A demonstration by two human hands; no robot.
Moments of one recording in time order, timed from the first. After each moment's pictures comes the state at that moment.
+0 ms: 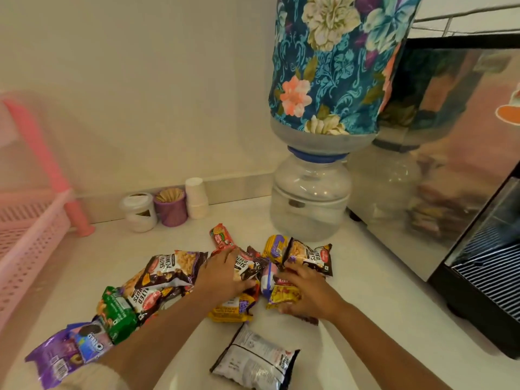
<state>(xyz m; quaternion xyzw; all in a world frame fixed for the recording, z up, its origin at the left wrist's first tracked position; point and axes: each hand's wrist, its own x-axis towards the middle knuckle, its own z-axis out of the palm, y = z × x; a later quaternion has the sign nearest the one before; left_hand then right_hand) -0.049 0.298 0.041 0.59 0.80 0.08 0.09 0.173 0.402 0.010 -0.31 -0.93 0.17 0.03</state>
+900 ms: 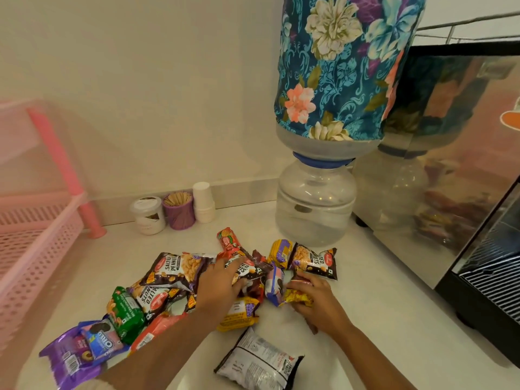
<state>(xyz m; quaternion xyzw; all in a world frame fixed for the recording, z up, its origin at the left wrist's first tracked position) -0.042 0.280 0.028 0.55 0.81 0.20 -0.01 0.180 0.379 0.004 -0.38 -0.87 0.27 0.17</state>
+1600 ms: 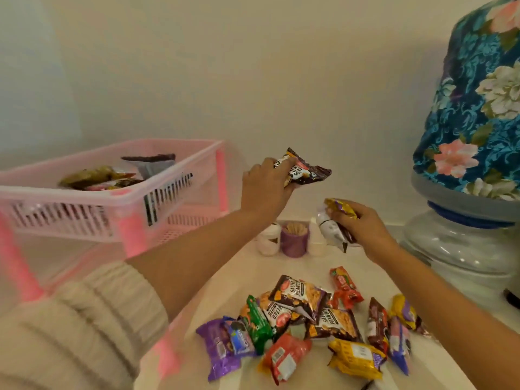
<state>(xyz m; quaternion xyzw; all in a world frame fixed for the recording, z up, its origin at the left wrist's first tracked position) -0.170 0.194 0.284 0.46 0.80 0.25 -0.30 -0.021 0.316 0.237 -0.20 -0.74 0.53 0.35</state>
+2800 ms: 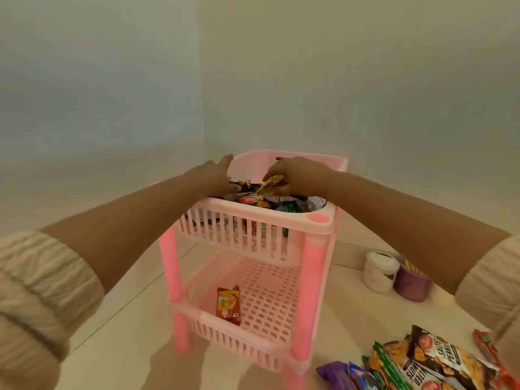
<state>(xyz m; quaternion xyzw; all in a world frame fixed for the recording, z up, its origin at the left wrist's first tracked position) -0.415 -0.080 0.340 0.24 0.96 0.10 -0.08 -0.332 0.101 0.351 0.09 -0.99 -0.01 0.13</state>
